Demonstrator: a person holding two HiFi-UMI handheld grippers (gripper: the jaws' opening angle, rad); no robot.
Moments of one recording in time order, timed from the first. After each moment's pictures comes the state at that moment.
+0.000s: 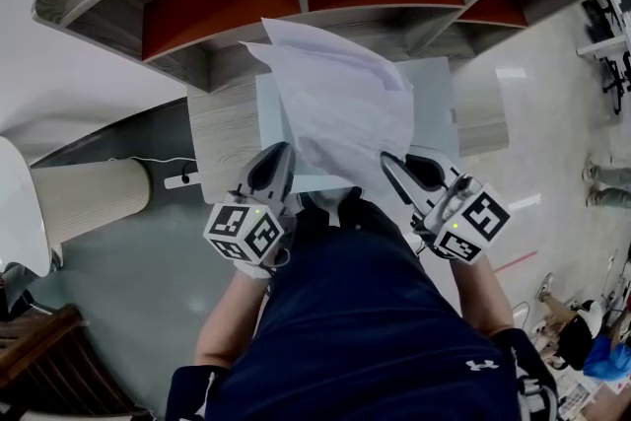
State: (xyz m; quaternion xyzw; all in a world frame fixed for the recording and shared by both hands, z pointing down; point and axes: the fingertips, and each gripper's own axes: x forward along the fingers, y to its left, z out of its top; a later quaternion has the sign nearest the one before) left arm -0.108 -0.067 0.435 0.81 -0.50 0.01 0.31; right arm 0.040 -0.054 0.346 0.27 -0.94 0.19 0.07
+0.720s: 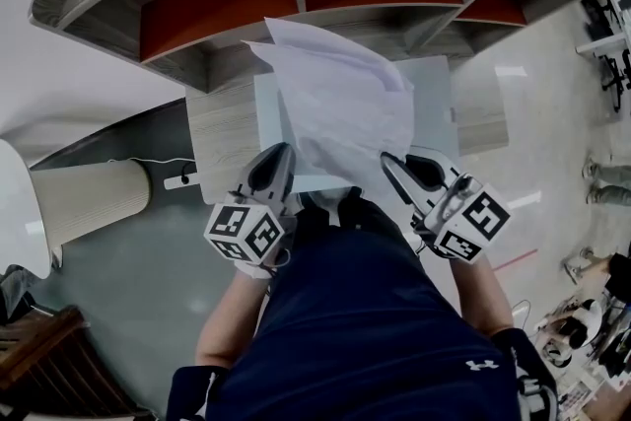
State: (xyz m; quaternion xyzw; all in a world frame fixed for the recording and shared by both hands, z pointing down) left arm -0.106 -0.066 0.438 0.81 -0.50 0.01 0.31; right arm 0.042 -0.053 0.349 0.27 -0.94 0.19 0.07
